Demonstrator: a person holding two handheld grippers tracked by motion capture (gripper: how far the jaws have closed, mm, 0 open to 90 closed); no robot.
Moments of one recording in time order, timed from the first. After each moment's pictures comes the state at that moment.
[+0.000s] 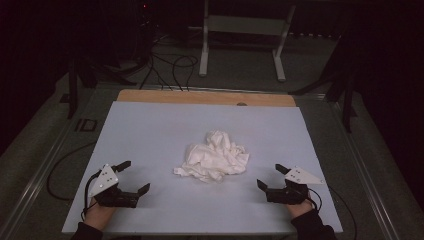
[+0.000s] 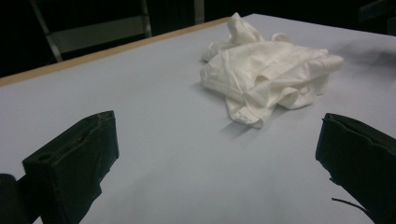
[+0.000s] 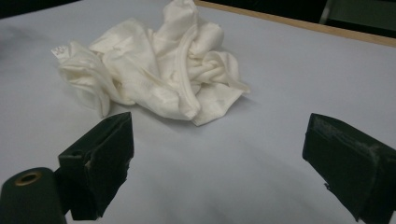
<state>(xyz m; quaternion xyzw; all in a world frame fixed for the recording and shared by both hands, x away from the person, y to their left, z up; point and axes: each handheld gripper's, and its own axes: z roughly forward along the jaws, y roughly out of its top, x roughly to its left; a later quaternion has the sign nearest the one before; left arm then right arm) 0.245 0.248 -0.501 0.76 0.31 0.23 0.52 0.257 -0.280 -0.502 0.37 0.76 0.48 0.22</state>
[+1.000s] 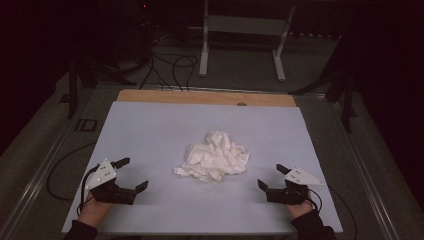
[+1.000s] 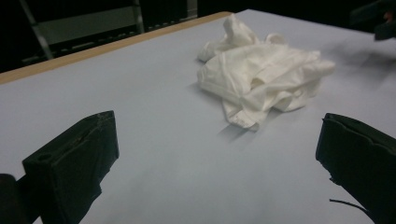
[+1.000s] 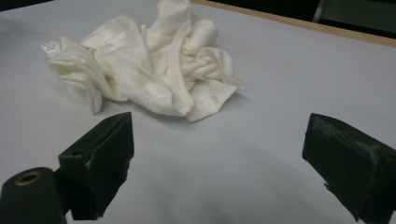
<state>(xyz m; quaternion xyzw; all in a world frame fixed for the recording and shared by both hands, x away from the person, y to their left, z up) 0.252 0.254 -0.482 0.77 0.31 0.20 0.52 0.256 -0.281 -0.504 0.38 0.76 0.48 0.23</state>
